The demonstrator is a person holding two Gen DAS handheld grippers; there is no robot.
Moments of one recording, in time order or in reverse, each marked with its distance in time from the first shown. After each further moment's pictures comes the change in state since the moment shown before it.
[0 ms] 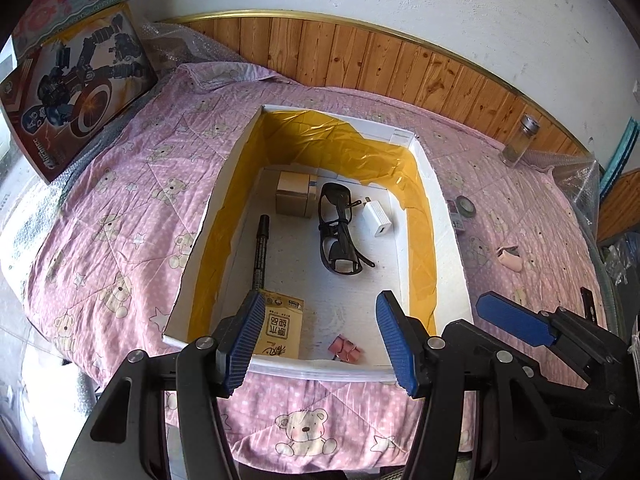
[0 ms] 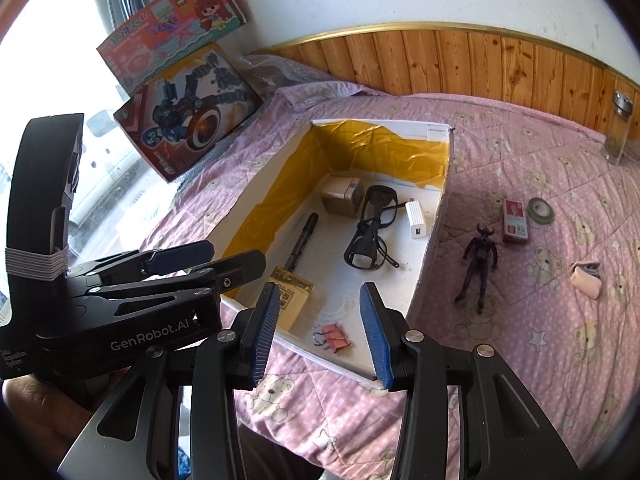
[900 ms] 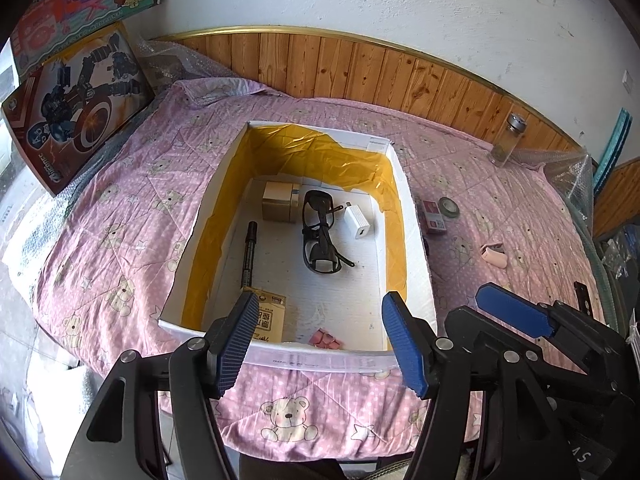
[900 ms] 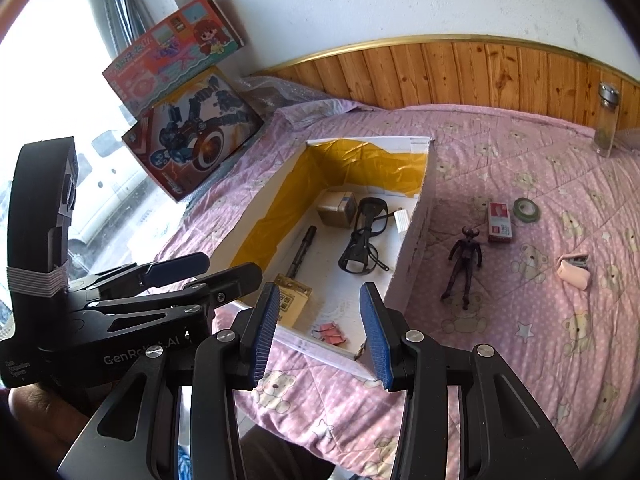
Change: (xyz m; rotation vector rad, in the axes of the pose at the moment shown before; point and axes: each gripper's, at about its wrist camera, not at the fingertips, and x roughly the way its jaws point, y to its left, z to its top) left arm -0.027 -0.028 -0.006 0.031 -0.030 0.004; right arm -0.037 -0.020 -0.007 0.052 -0.059 0.030
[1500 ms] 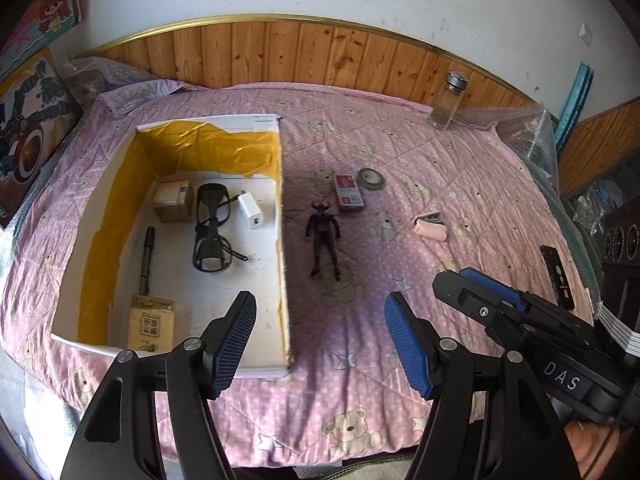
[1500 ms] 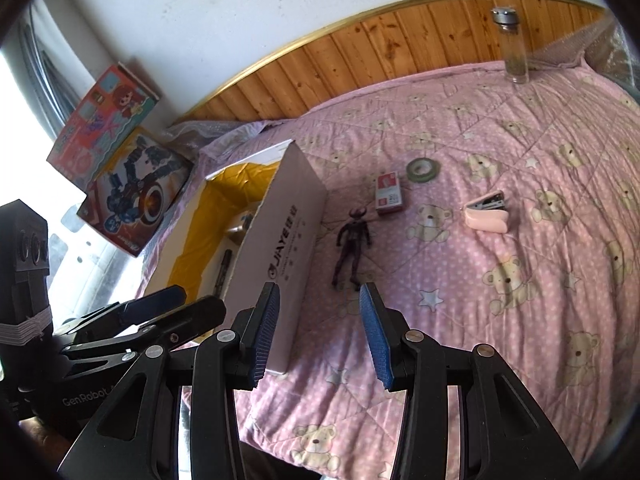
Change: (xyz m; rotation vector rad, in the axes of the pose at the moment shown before) left arm 0.039 -0.117 0.002 0.143 0.073 -0.128; right arm -0.041 -0.138 -0.022 0.295 -0.052 -0.088
